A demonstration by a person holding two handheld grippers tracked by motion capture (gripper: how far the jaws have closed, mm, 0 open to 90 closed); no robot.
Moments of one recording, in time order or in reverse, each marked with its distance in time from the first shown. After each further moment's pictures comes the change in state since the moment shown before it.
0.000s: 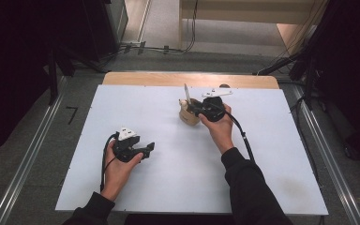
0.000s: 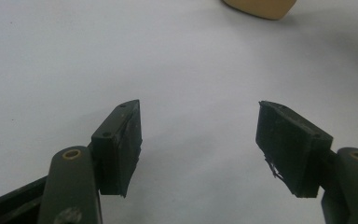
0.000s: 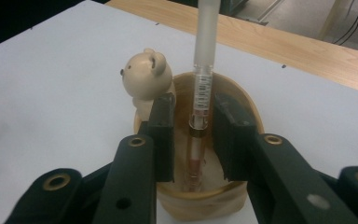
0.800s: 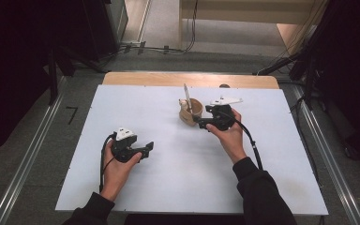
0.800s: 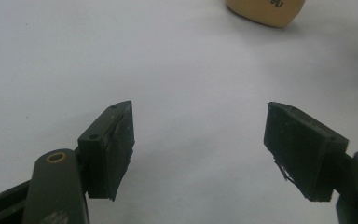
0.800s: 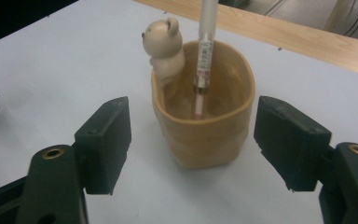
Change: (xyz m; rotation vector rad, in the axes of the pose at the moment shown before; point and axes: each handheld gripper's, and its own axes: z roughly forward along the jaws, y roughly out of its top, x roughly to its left) left arm 0.003 0.000 -0.004 -0.022 0.017 -0.022; right arm 0.000 -0.021 -0.034 0.015 0.010 -0.007
